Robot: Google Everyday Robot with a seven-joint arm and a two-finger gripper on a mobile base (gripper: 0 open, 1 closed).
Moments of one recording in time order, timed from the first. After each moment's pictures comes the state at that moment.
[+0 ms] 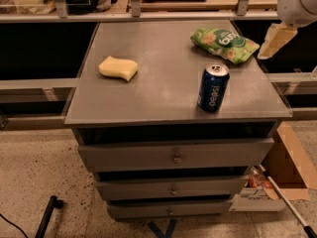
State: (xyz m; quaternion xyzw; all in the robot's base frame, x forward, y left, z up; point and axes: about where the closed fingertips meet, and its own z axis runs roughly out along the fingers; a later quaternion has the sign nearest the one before) arm 0.668 -0.283 0.996 -0.63 0.65 -0.25 0.35
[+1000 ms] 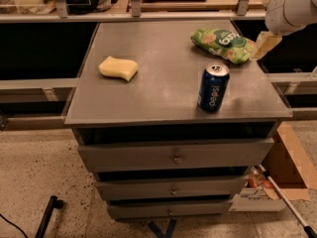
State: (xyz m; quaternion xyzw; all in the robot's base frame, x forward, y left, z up) arm 0.737 -0.293 0.951 -0.64 0.62 -0.24 0.38
